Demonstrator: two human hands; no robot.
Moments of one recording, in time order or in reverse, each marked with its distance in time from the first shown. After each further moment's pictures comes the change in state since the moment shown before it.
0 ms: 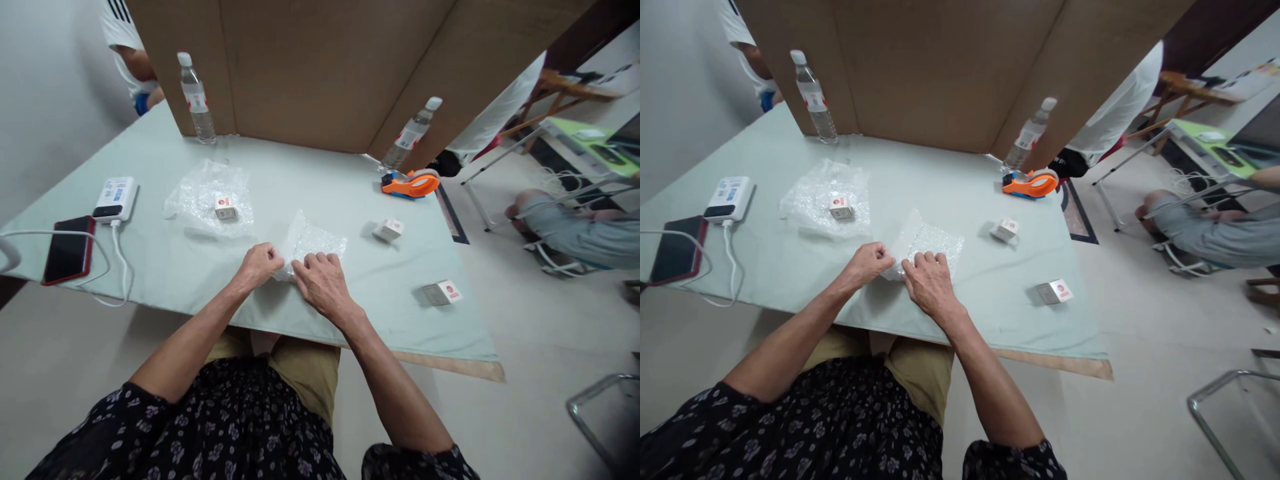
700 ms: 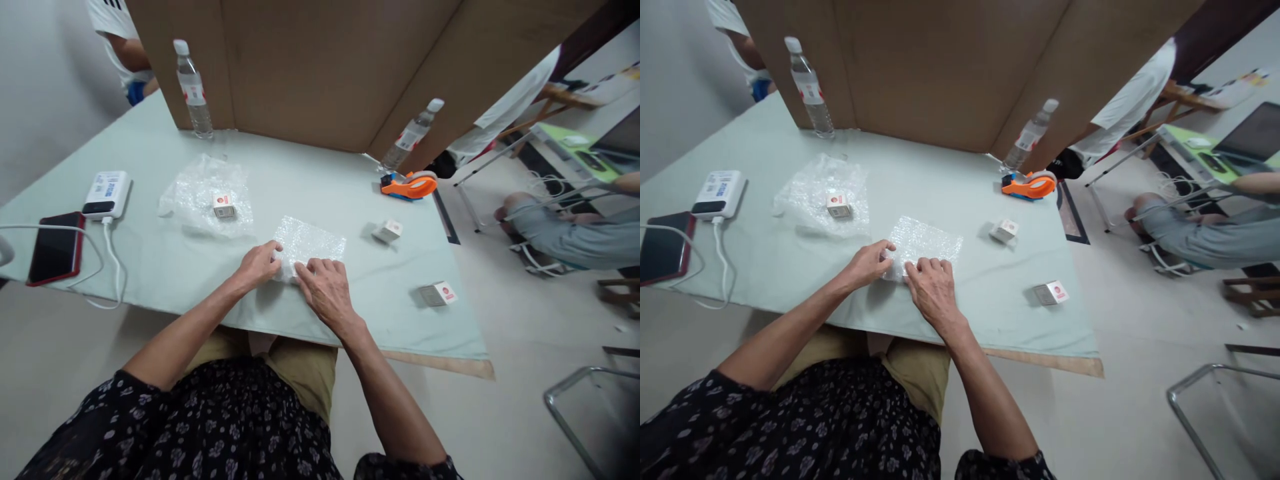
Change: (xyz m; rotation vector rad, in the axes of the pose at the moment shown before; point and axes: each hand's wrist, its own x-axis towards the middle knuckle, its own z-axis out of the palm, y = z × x) left_hand 0.008 -0.012 -0.006 0.267 -0.068 0.207; right_hand -0.011 -0.005 0.006 0.109 0.089 0.089
